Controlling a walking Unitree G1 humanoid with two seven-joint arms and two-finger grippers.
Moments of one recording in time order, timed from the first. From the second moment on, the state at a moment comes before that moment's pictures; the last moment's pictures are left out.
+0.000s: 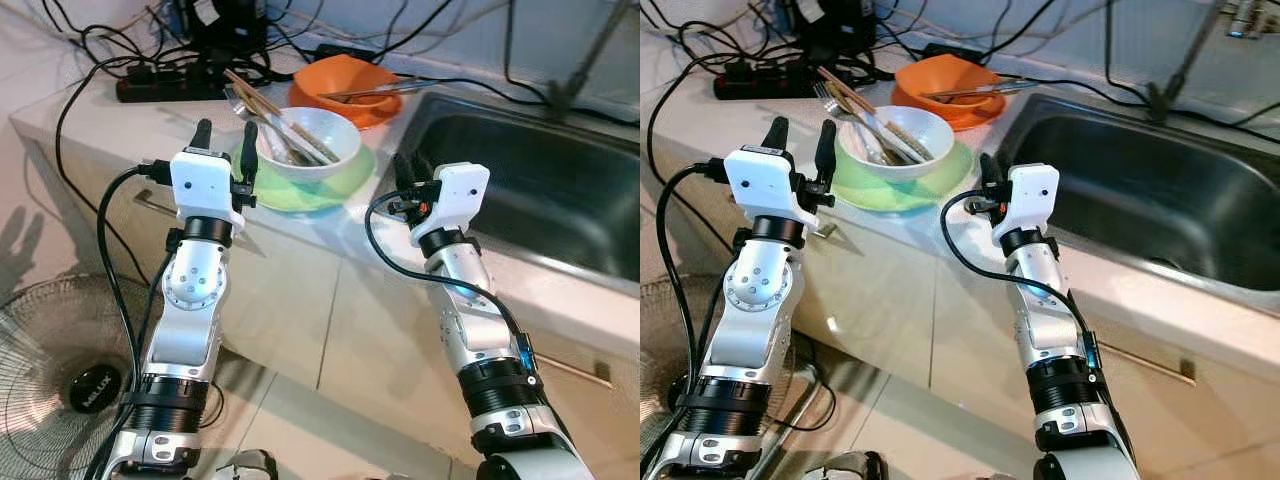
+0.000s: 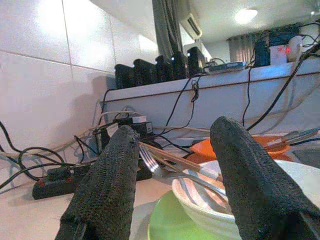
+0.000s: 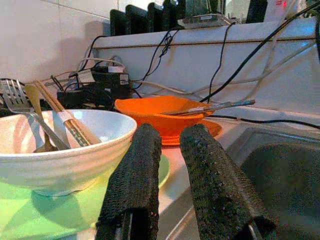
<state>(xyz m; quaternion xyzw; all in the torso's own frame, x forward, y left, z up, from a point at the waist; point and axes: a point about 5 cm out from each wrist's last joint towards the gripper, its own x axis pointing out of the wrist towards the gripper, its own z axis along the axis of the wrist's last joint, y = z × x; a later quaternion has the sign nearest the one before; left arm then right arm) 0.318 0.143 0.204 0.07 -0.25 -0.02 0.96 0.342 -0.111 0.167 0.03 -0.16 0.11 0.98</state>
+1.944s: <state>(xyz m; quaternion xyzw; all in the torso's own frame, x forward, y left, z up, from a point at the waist) 0.317 0.151 0.210 0.08 -0.26 -0.01 0.96 0.339 -0.095 0.169 0.03 -0.17 0.14 0.98</state>
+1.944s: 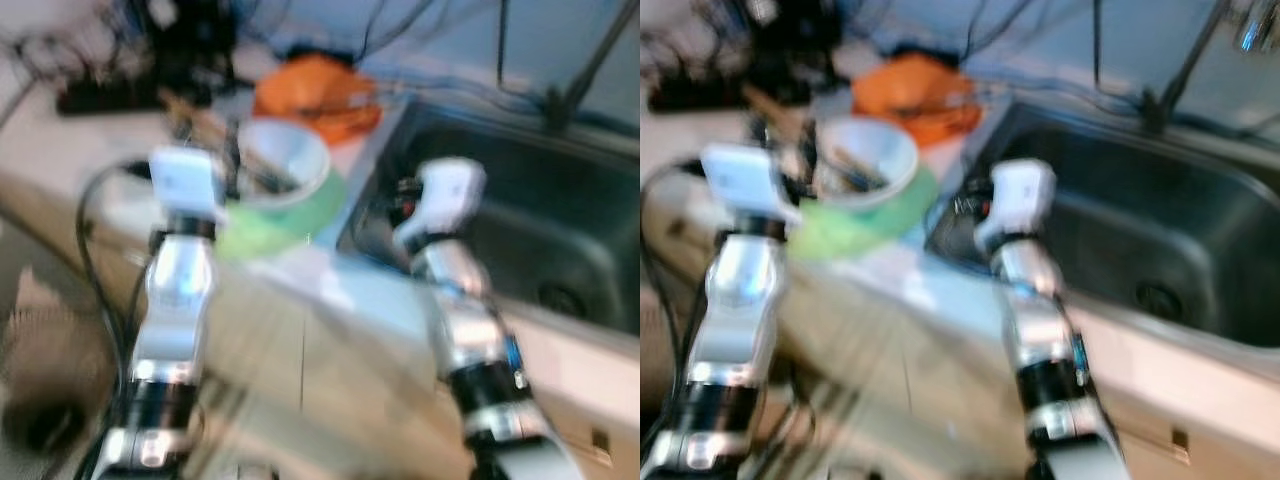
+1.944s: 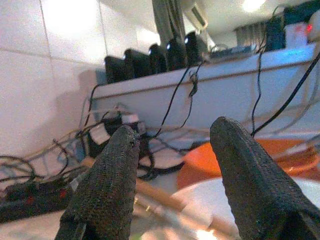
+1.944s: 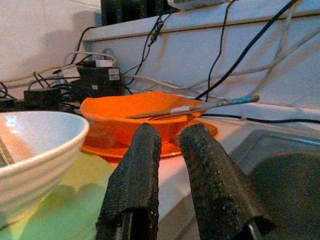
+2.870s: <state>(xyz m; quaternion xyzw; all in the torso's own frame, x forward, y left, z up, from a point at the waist) 0.315 0.143 0.216 0.07 -0.28 -0.02 0.96 0.341 -0.106 0.166 0.03 -0.16 0.12 0.98</state>
